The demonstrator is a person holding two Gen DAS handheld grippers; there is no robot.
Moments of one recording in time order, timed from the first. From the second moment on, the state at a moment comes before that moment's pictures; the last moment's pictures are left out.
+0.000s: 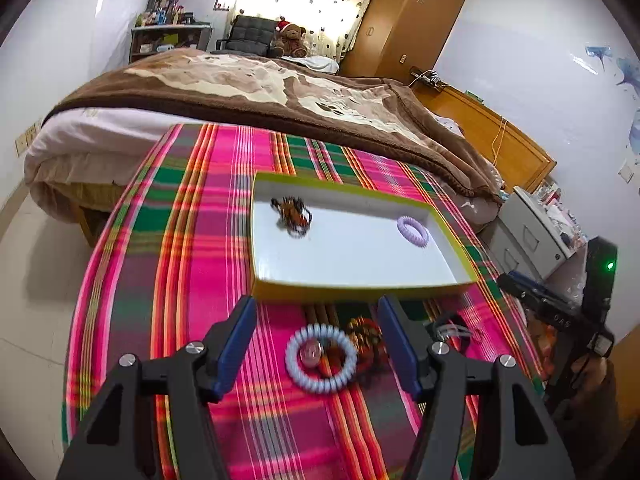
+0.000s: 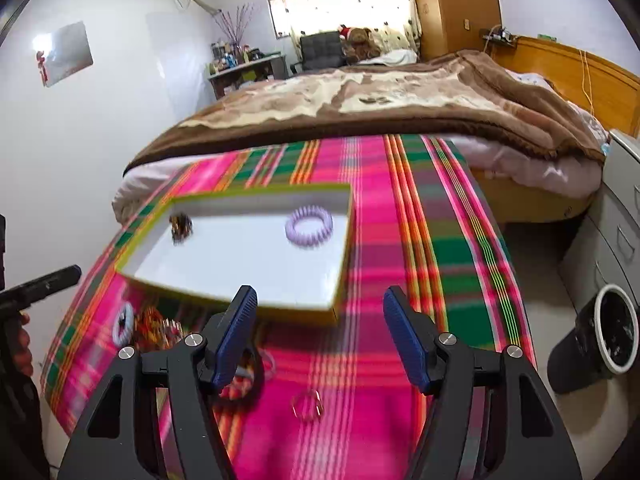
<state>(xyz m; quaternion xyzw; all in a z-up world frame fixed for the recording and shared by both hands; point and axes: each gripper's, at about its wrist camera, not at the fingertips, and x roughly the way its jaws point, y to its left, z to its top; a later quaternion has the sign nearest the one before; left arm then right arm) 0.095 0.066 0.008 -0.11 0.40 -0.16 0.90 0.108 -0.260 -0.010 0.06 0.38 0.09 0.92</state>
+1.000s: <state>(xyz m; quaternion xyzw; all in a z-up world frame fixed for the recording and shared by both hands) 0.066 0.059 -0.033 -0.12 0.42 -0.14 0.89 0.072 -0.229 -0.060 -0.03 0.43 0.09 0.90</state>
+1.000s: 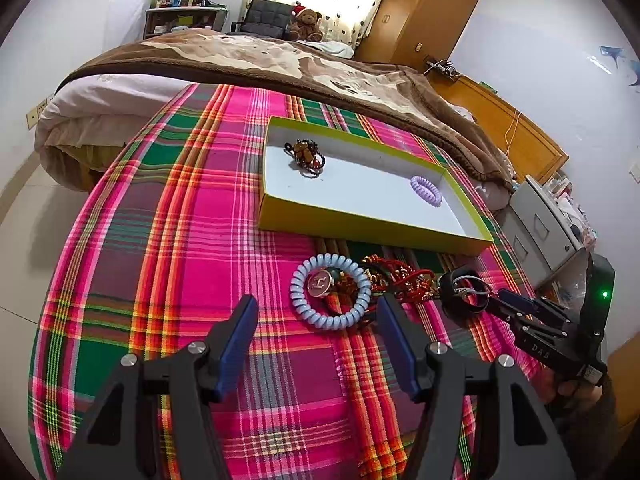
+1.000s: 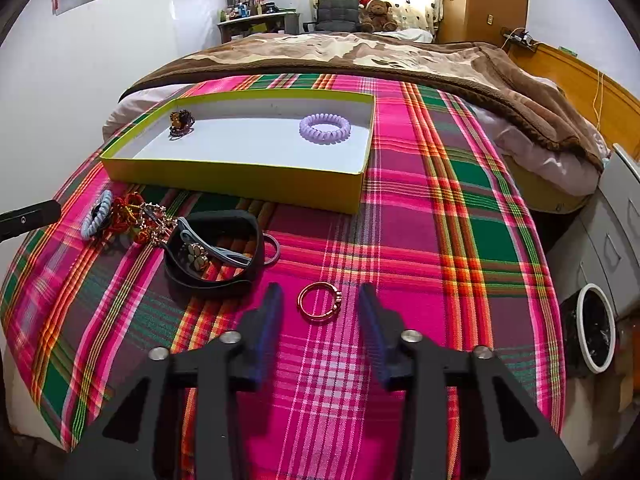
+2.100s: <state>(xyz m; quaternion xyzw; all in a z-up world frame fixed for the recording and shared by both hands) 0.088 0.047 -0.051 -0.02 0.45 -0.09 0.89 0.065 -0.241 -0.045 0.01 0.40 0.09 0.91</state>
